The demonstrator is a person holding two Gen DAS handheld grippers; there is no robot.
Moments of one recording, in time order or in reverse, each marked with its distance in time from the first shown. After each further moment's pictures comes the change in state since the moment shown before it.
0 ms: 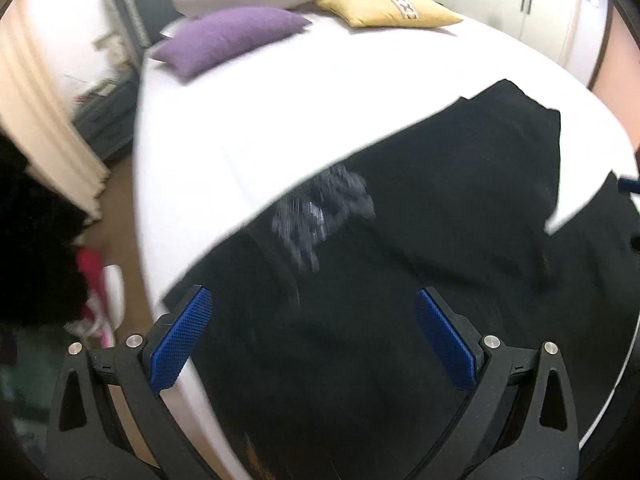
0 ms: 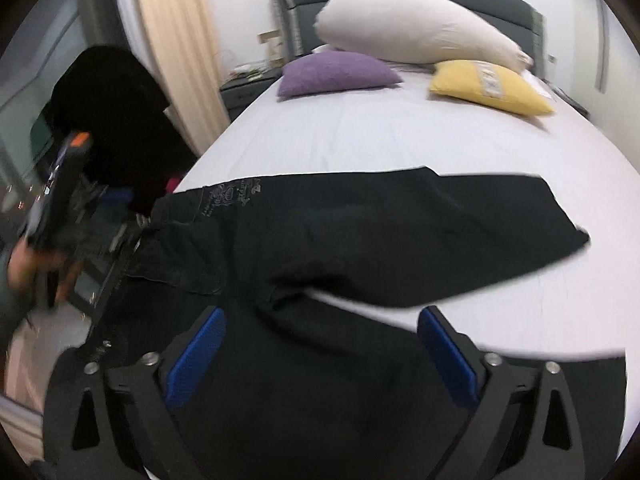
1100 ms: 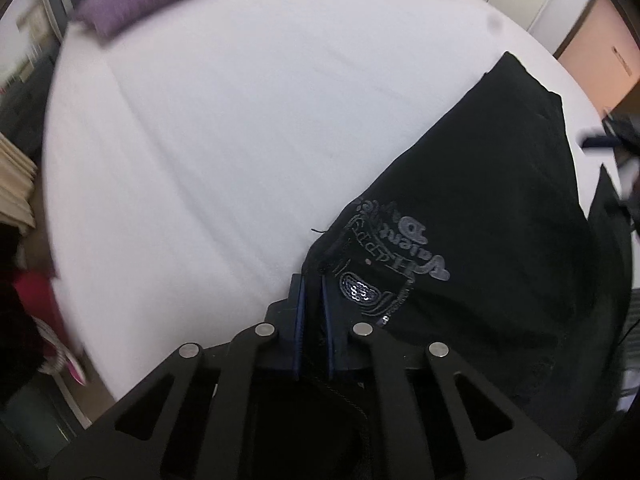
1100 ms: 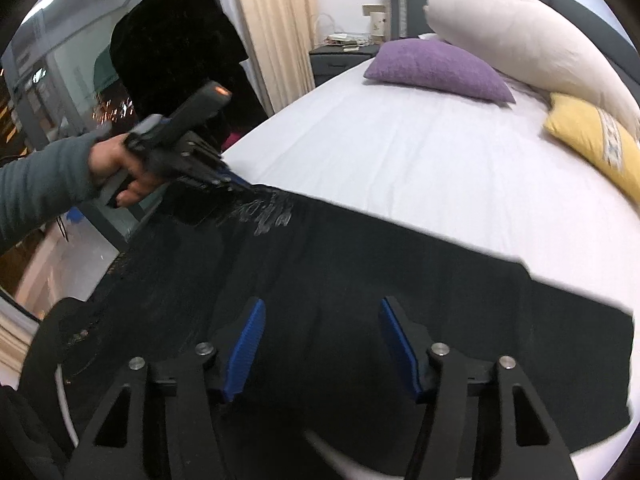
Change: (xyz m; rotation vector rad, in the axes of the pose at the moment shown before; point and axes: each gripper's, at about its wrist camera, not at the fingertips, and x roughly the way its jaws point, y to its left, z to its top) left arm 0.137 0.094 0.082 0.091 0.169 -0.194; right arm 0.111 -0.014 0.107 -0.304 0.093 0.221
